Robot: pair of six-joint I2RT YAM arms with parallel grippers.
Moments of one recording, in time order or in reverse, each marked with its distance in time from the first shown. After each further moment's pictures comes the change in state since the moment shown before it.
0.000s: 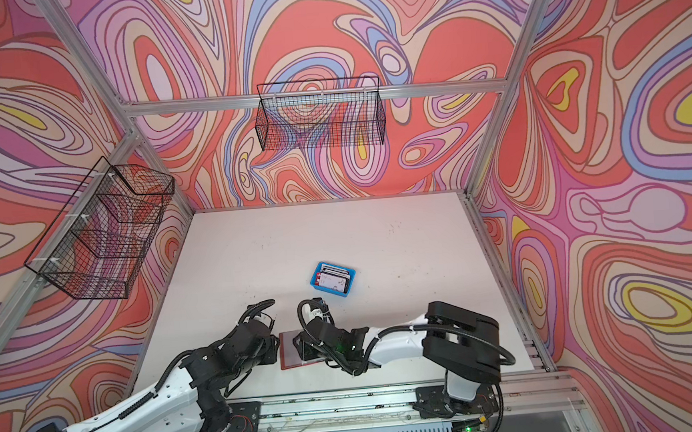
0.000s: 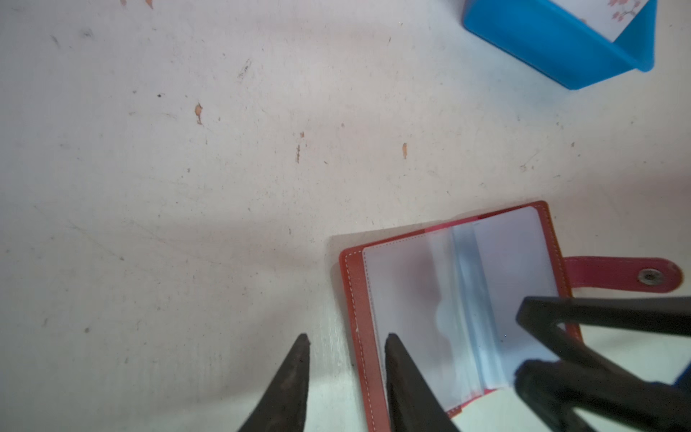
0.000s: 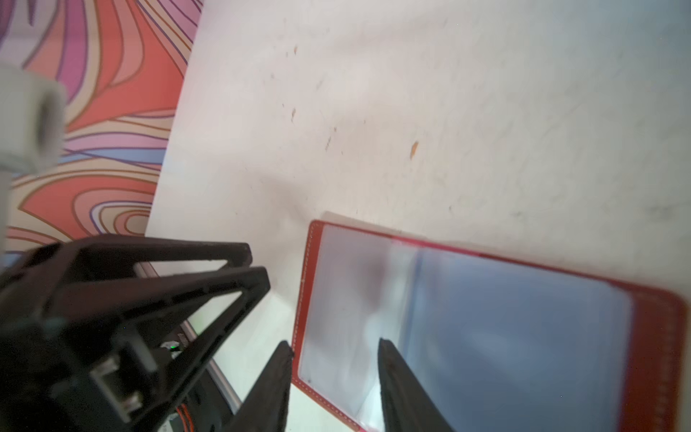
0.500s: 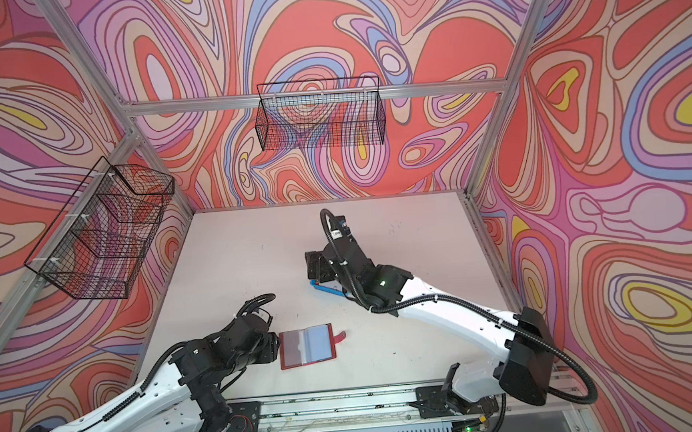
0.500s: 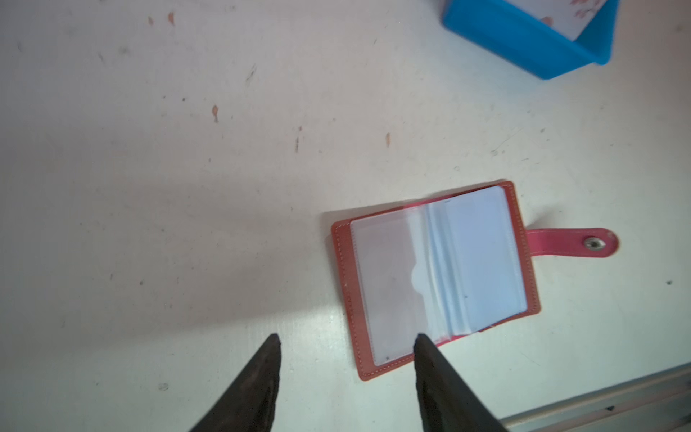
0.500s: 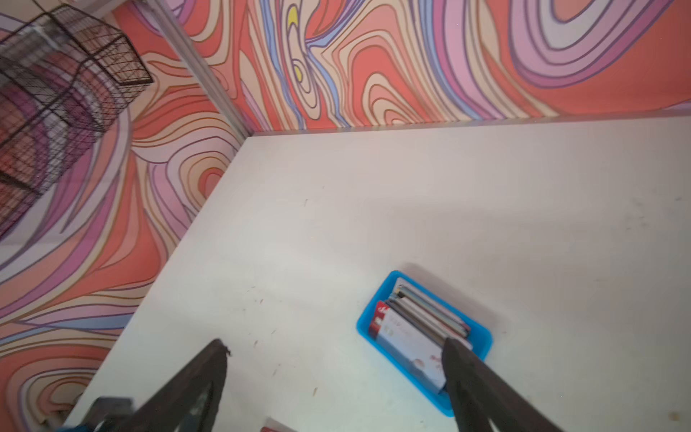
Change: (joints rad) left arm -0.058 0.014 0.178 -0.223 -0.007 -0.024; right arm -0.336 -0.226 0.480 -0.536 0.209 -0.472
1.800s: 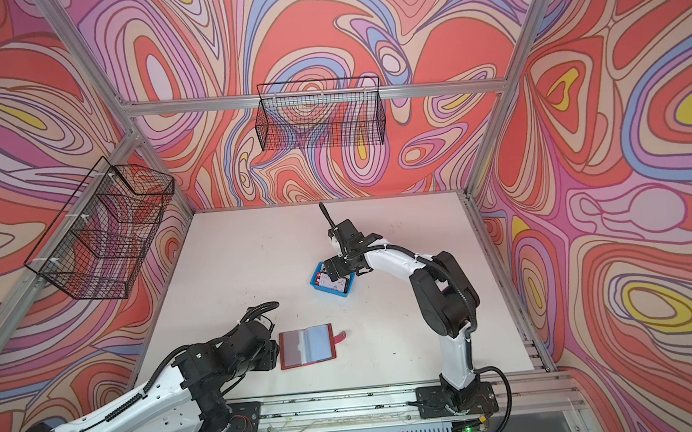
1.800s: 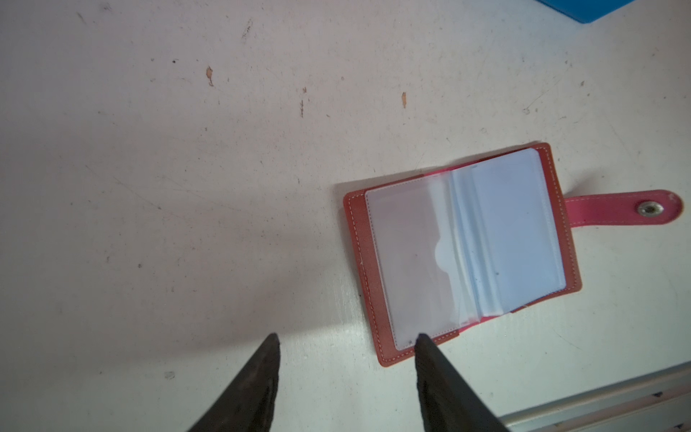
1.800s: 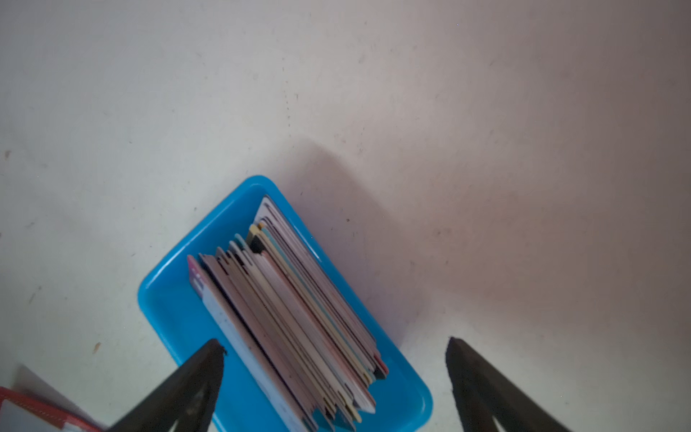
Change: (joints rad) left arm -0.015 -0.012 -0.071 -0.016 0.014 0.002; right arm -0.286 0.566 0.172 -0.211 -0.444 -0.378
